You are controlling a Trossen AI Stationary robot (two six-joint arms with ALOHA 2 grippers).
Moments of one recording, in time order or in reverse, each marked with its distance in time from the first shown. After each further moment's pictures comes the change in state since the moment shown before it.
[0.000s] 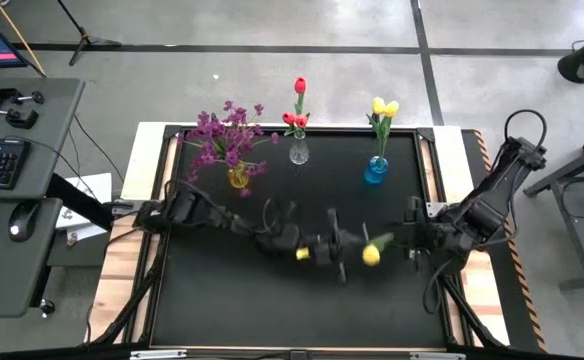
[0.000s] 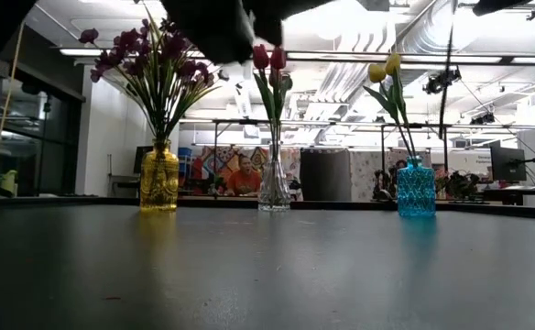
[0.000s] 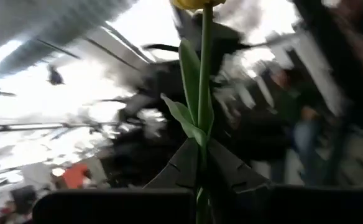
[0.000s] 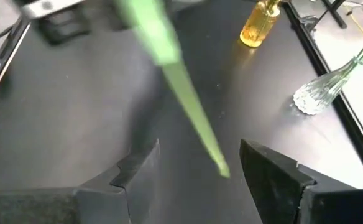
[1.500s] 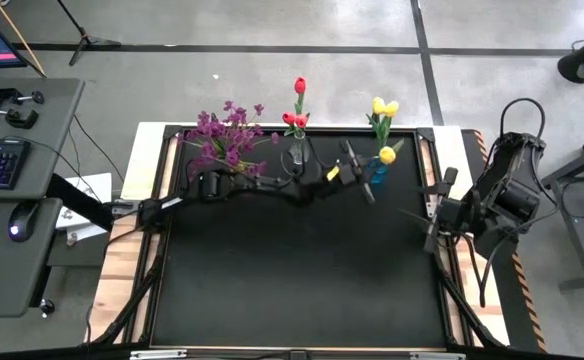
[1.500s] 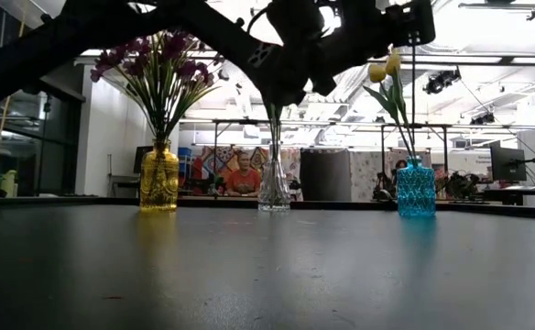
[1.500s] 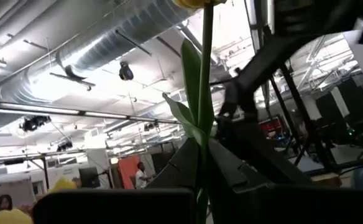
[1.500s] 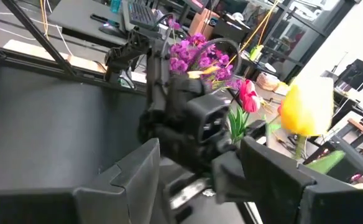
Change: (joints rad) left arm 0.331 0.211 0.402 -0.070 0.068 -0.141; right arm 0.137 -0.044 0.242 -0.072 0.511 -0.226
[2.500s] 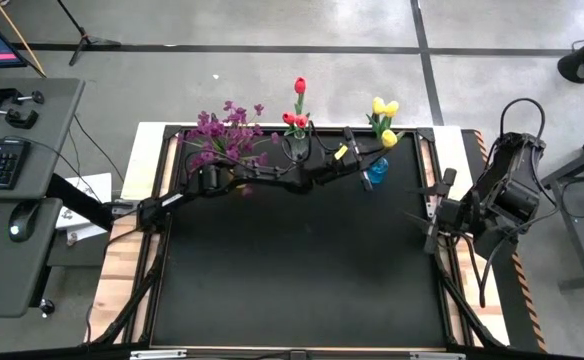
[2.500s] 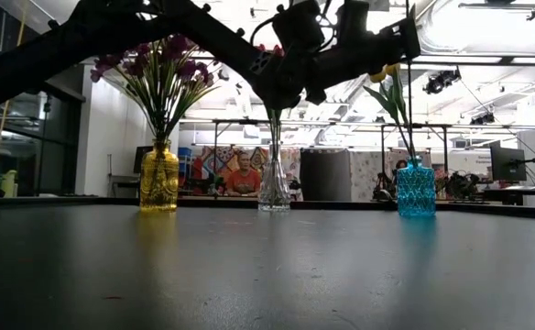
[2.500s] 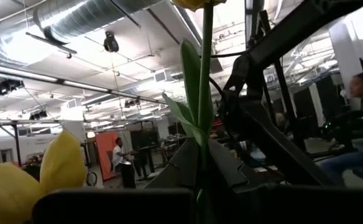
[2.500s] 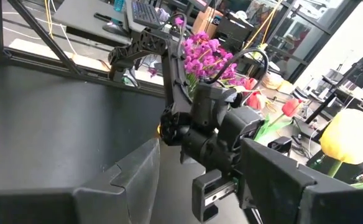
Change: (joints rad) left arm 0.083 0.000 0.035 -0.142 0.093 -0.172; right arm 0.000 0.002 -0.001 0.000 -0.015 0.010
